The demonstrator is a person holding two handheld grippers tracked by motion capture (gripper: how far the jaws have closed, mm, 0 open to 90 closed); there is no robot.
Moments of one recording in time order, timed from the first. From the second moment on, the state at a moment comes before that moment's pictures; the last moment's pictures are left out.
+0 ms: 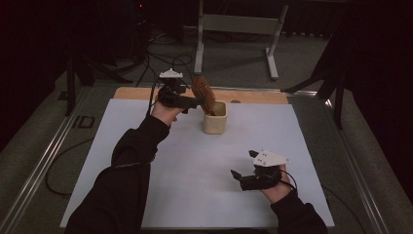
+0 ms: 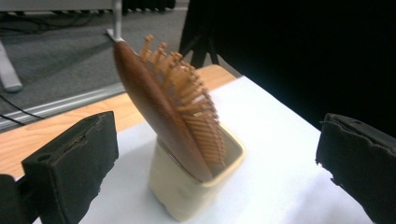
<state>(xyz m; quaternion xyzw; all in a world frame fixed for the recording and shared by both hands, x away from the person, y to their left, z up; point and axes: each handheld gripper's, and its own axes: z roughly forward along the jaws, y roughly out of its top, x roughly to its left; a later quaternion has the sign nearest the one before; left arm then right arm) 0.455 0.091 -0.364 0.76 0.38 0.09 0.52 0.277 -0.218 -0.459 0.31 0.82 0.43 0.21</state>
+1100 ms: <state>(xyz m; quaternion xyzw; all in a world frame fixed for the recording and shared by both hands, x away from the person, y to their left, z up) 0.420 0.118 -0.380 0.80 0.29 0.09 0.52 0.279 -0.219 -0.459 0.32 0.81 0.44 0.20</state>
